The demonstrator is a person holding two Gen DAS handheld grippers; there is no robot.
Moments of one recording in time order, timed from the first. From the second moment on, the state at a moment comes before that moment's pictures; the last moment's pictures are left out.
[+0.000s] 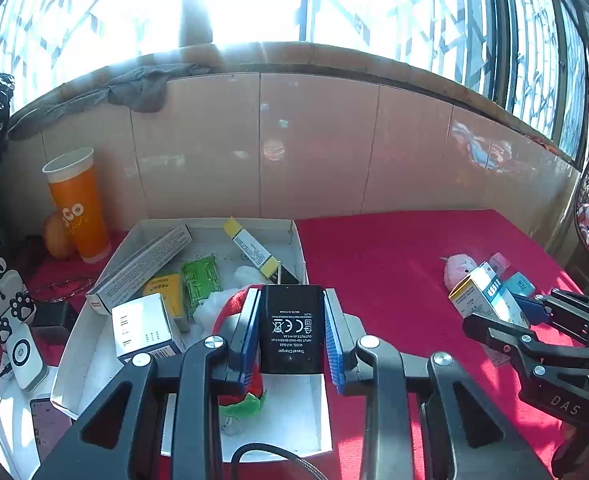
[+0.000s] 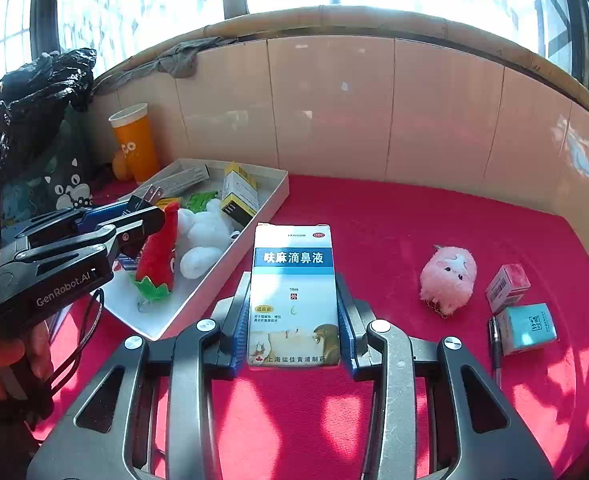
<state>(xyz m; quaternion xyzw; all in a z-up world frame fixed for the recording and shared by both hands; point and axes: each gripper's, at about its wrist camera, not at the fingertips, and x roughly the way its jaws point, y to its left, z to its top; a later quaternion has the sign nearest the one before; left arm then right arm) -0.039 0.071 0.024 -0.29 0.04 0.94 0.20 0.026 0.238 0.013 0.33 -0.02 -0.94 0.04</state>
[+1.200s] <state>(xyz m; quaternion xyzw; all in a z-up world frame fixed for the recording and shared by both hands) -0.145 -0.024 0.017 -0.31 0.01 0.95 0.09 -0.127 0.110 0.000 0.37 -0.02 -0.92 0.12</state>
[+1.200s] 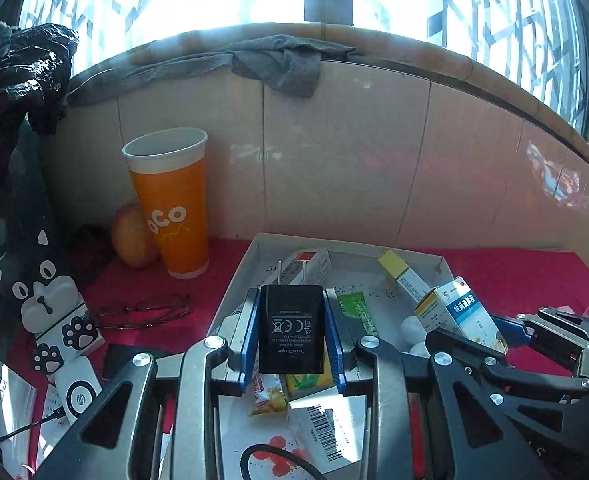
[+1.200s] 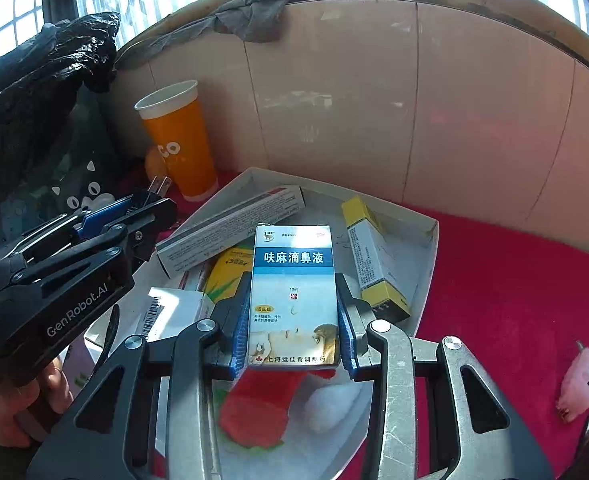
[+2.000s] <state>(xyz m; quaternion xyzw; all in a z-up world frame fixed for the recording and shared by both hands) -0.096 -0.024 0.054 -0.21 0.00 0.98 0.06 -0.082 0.098 0.017 0.28 0.07 -0.95 0.11</state>
